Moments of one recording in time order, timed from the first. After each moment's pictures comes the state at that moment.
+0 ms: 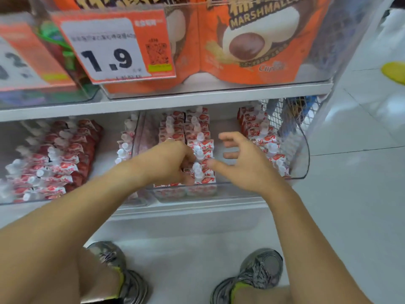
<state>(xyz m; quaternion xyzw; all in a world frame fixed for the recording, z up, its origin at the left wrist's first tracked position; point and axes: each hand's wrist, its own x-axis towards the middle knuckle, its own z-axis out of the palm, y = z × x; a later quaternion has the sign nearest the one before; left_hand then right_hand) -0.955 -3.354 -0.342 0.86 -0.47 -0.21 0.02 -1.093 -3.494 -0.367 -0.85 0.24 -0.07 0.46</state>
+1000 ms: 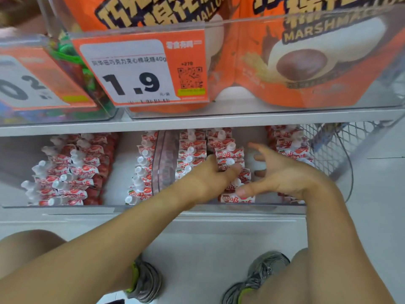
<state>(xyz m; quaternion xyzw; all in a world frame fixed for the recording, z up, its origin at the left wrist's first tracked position) -0.969 -3.377 -0.364 0.84 -0.23 -0.36 0.33 -1.055 -3.547 -0.379 -0.79 0.20 0.18 0.55</state>
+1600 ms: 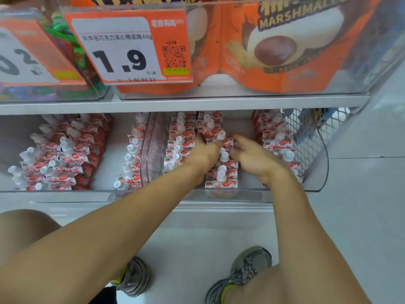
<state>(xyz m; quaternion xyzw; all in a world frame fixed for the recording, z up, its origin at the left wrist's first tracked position) -0.965 -3.423 -0.399 0.77 -0.01 -0.32 0.56 -1.034 -3.540 -0.417 -0.75 0.23 0.05 0.62</state>
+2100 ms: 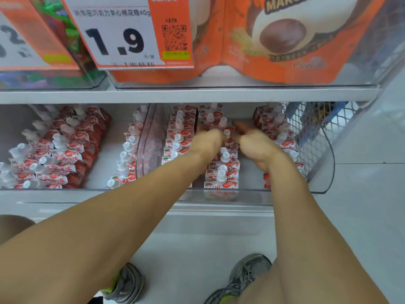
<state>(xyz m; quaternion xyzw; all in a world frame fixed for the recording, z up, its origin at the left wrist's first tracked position) -0.945 -3.442 -0.401 0.82 -0.01 -0.30 0.50 -1.004 -3.554 -0.420 -0.77 0.26 -0.01 0.59</state>
